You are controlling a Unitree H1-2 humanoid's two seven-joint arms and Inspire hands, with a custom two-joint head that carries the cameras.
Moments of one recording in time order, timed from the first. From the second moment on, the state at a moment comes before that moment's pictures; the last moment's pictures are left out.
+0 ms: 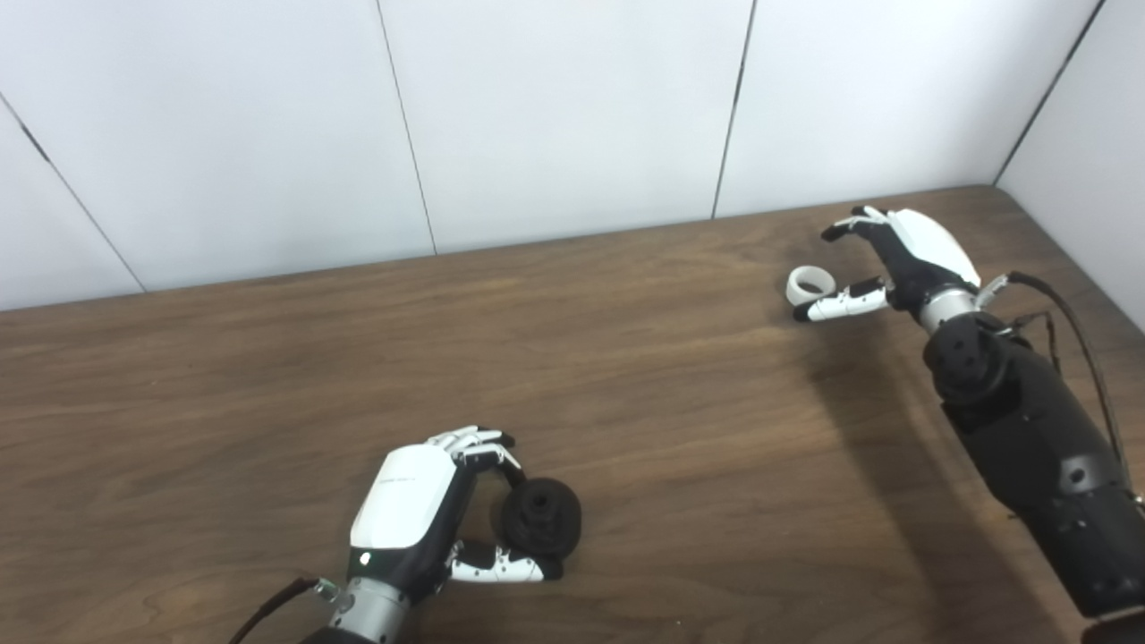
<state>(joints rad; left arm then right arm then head) -0.01 0.19 -0.40 -0.22 0.87 0.07 -0.10 -0.45 -0.57 0.10 0.24 -0.60 0.35 0.11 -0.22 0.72</state>
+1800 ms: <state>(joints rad) 0.02 0.19 -0.38 -0.26 0.86 0.06 -0.14 -0.53 -0.58 0.17 0.37 -0.60 0.36 0.14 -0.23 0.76</state>
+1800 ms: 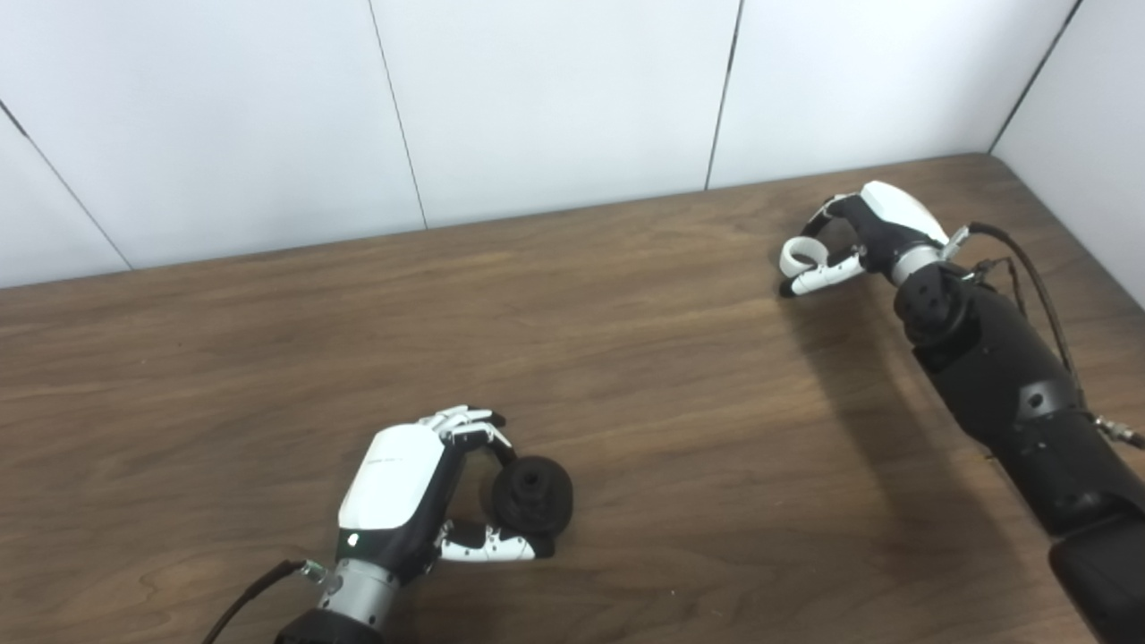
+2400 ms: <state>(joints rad) 0.02 0.19 -0.37 -0.27 0.86 0.06 -0.14 -0.53 -0.58 0.18 0.36 -0.60 0.35 0.13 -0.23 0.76</state>
